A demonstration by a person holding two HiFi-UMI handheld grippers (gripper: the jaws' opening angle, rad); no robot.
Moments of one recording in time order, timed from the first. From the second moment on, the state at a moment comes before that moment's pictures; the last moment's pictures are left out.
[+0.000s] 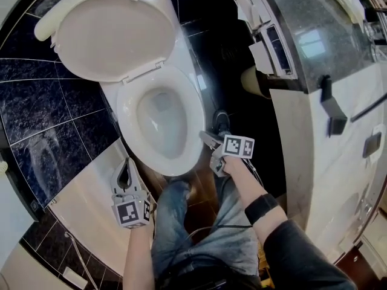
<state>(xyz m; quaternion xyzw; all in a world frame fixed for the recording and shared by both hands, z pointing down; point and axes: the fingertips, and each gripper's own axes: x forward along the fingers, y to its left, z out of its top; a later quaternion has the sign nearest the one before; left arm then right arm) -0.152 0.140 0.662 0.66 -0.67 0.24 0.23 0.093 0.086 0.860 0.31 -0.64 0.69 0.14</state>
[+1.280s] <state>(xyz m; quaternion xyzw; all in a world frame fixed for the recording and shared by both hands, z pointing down) -0.093 0.137 0.617 0.63 -0.66 0.21 0.35 0.048 -0.008 0.690 0.29 -0.61 0.74 0.08</state>
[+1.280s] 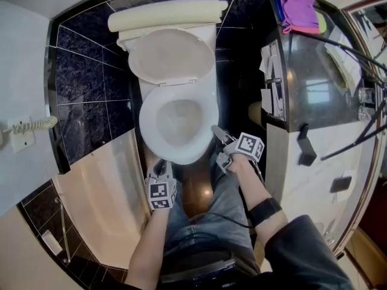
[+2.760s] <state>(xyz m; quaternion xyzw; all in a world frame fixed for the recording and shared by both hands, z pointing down) -0.231 -0.140 0.531 0.61 -0.74 0.20 0.20 0.043 -0.090 0.486 0.21 -0.90 0.29 0.25</state>
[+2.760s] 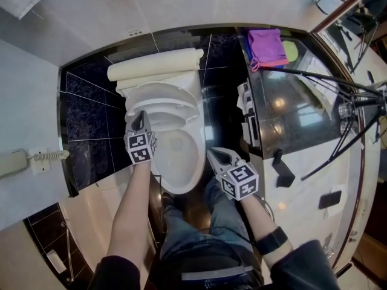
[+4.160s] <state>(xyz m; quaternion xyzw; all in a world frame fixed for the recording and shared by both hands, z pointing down) -0.164 0.052 0.375 0.69 -0.68 0.19 0.17 0.035 -0.033 0.398 0.25 -0.92 0.17 0.27</state>
